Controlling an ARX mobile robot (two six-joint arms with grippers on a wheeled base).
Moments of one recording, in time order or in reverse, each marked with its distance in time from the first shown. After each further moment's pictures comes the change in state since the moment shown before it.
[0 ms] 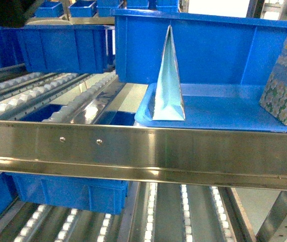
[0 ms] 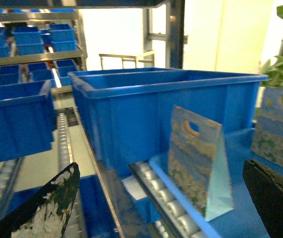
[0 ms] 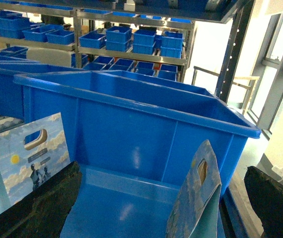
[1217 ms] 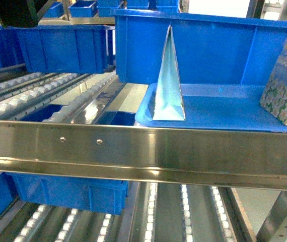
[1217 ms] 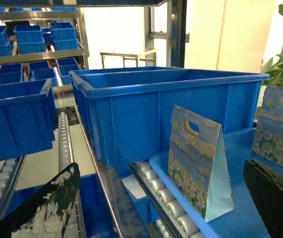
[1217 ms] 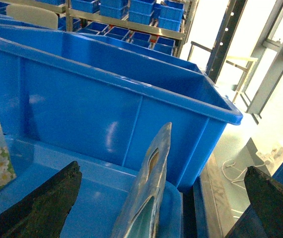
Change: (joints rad) left arm -0.024 0.007 0.011 -0.015 -0.024 0.005; right arm -0.208 0.245 0.211 -0.092 -0.197 -0.093
